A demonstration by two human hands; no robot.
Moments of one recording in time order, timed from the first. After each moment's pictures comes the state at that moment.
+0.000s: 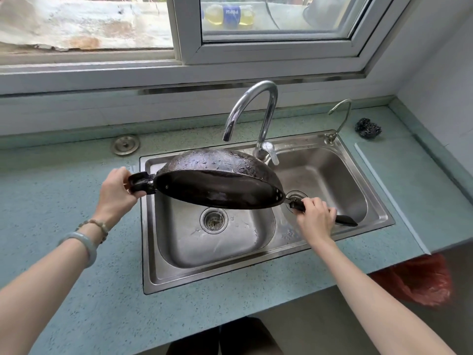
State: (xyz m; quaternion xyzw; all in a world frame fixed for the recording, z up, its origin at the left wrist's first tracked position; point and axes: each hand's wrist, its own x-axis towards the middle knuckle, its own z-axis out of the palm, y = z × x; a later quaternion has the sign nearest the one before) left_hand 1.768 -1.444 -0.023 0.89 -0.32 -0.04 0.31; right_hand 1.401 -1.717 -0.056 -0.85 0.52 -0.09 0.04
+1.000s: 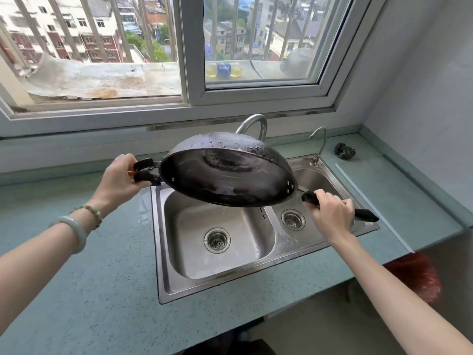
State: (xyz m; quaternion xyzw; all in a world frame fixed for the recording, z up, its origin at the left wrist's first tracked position) left_hand 1.789 -1.433 0.074 0.84 -0.43 0.01 0.34; right_hand 1.378 -1.690 0.047 -0.86 0.45 -0.20 -0.09
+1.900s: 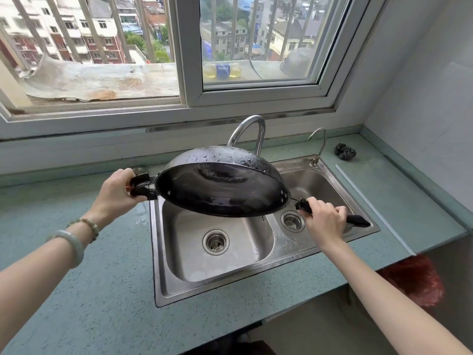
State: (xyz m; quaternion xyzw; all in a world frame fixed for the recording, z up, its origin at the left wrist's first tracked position) left_hand 1.780 -1.423 0.058 0.84 -0.44 0.00 0.30; right_hand 1.380 -1.693 0.020 -0.86 0.46 -0.18 -0.09
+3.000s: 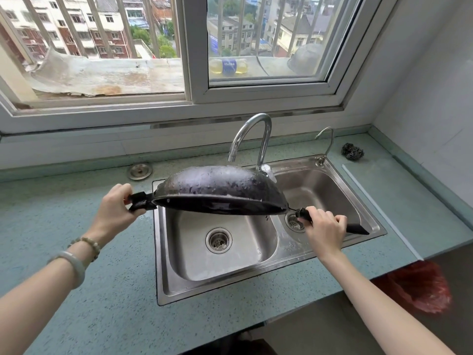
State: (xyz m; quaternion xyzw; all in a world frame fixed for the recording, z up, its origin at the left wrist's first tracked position) left_hand 1.768 -1.398 0.025 0.86 -0.41 -0.01 0.31; right_hand 1.381 -1.682 -0.002 -0.86 0.47 -0.18 -0.09
